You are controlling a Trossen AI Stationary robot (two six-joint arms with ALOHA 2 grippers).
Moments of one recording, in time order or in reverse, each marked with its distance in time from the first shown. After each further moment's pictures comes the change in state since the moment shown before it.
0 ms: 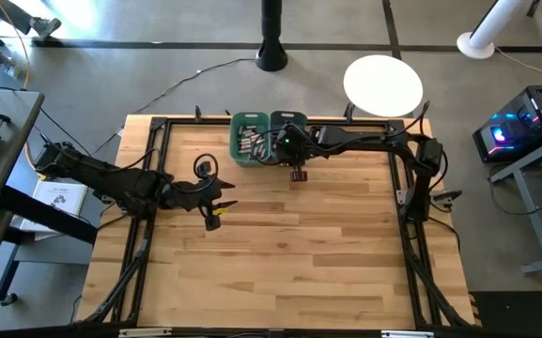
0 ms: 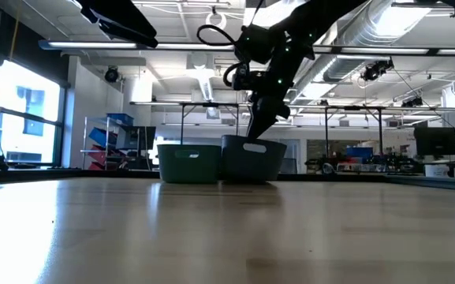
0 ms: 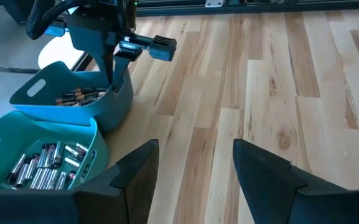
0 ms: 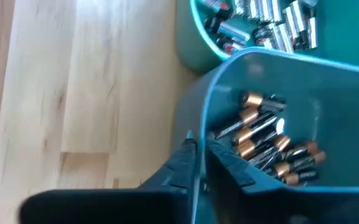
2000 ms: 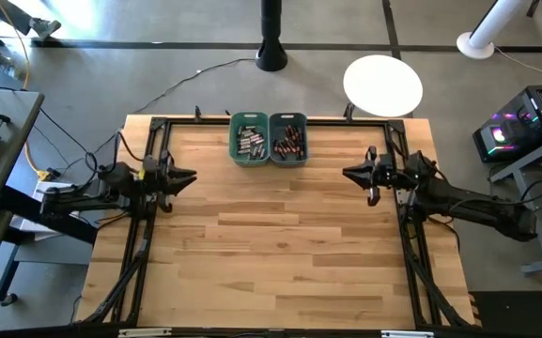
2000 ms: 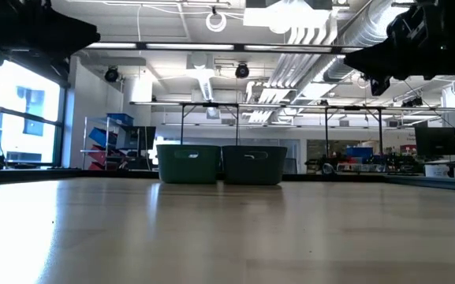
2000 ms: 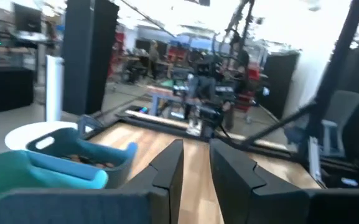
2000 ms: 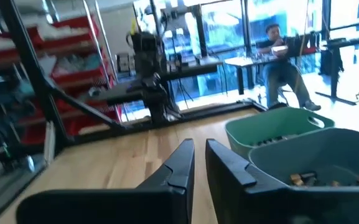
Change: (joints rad) left arm 0.355 -1.077 -0.653 0.302 0.396 0.000; right arm -0.097 -1.463 -1.252 0.886 -0.431 0.683
